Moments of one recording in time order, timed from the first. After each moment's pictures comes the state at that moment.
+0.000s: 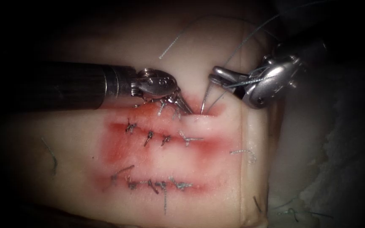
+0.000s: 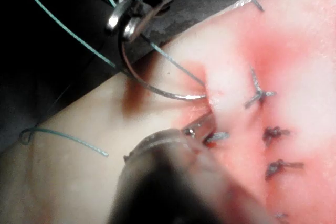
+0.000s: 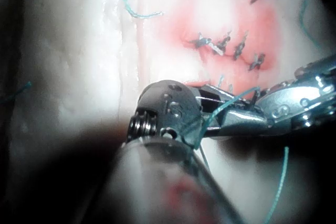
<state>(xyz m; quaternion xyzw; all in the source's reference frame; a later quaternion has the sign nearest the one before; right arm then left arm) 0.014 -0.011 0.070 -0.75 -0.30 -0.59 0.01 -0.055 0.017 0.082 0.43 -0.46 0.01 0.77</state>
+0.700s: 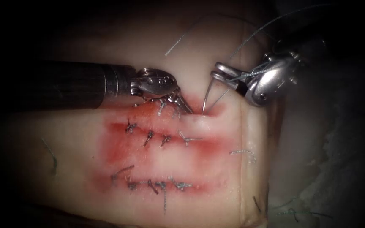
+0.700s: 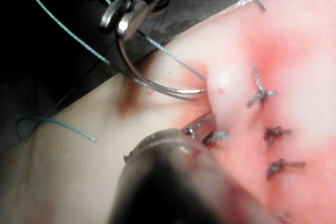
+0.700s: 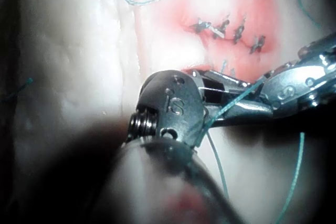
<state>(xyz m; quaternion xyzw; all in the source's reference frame) 0.014 -0.010 0.070 -0.76 -0.27 -0.59 0.06 -0.055 0.017 0.082 0.43 -0.47 0.01 0.77</state>
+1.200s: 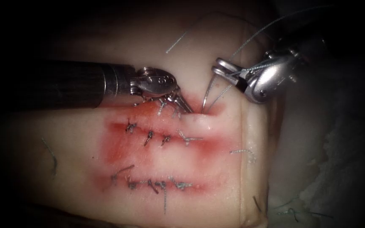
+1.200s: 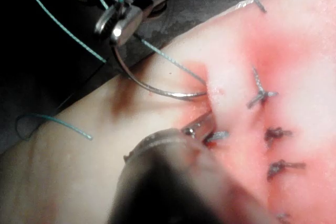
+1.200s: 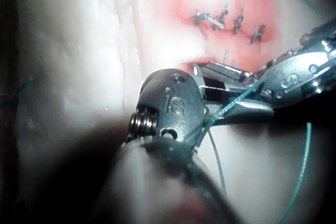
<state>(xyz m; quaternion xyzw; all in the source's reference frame) 0.014 -0.010 0.071 -0.75 -0.27 -0.60 0.09 -0.055 0.017 0.082 0.43 -0.47 0.00 0.77</state>
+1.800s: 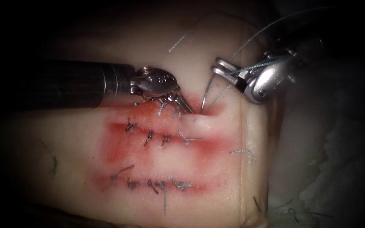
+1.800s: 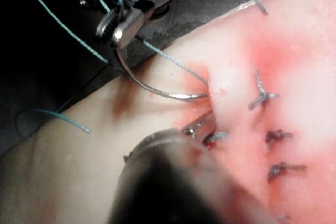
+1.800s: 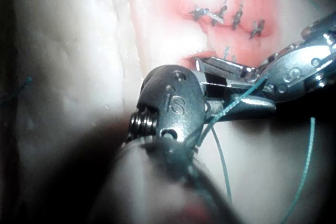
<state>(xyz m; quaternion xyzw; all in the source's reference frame) 0.014 -0.010 0.070 -0.75 -0.25 -0.60 0.12 -0.055 0.017 0.082 0.43 -0.47 0.00 0.77</state>
